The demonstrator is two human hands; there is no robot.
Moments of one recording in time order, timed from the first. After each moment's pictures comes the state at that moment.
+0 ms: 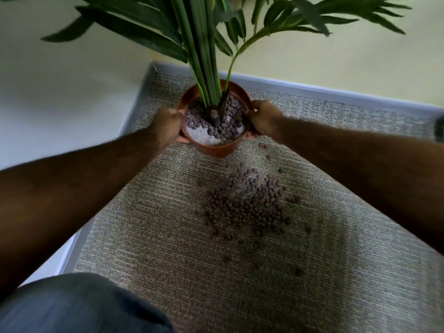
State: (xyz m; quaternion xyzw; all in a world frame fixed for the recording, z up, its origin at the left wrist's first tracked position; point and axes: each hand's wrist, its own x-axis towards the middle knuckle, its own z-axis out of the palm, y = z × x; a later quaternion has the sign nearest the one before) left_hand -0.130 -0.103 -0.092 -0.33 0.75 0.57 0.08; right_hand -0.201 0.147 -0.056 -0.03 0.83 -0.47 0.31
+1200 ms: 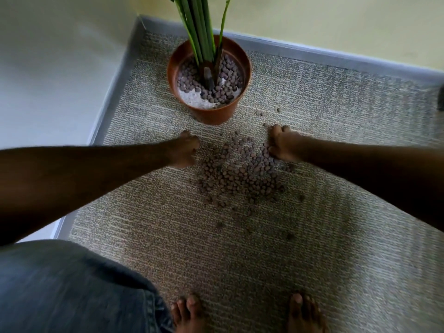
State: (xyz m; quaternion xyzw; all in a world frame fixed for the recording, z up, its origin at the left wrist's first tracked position) left_hand -0.035 -0.060 -0.150 0.04 0.93 0.15 0.34; right_hand -0.132 0.256 -0.156 -0.18 0.93 -0.05 0.32
